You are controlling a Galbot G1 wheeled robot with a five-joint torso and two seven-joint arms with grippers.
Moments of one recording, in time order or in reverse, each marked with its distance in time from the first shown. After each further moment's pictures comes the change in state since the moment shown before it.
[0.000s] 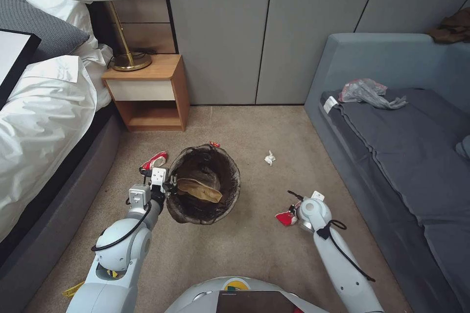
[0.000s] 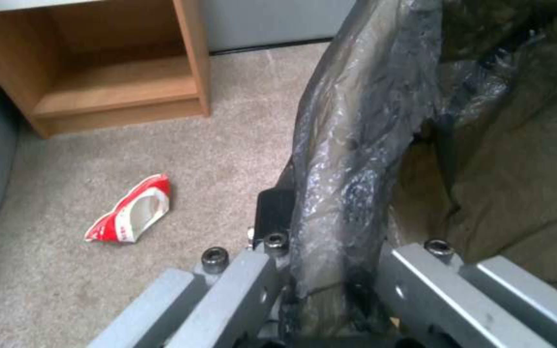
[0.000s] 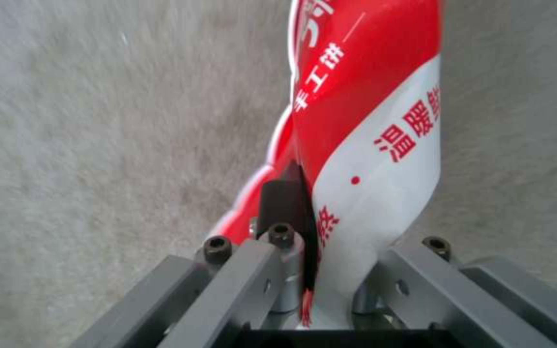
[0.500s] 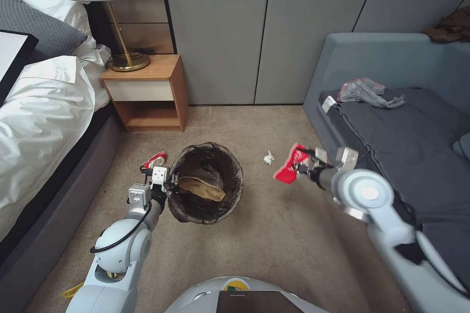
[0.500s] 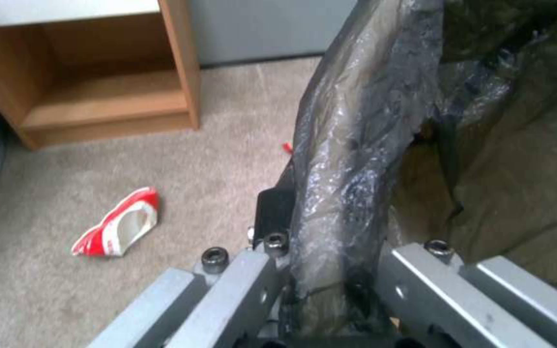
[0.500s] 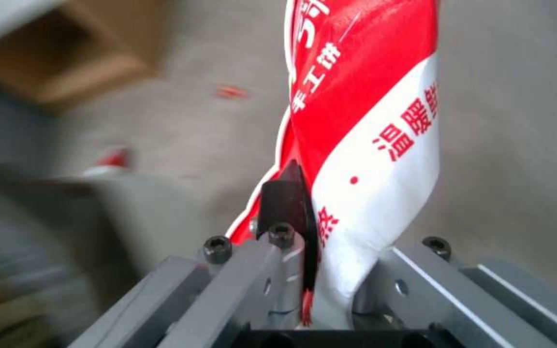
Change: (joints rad) left arm 0.007 -0.002 0.010 -0.041 -0.021 -0.011 -0.003; right arm 0.011 -0.458 0.001 0.880 0.561 -0.075 0.123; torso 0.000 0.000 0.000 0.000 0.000
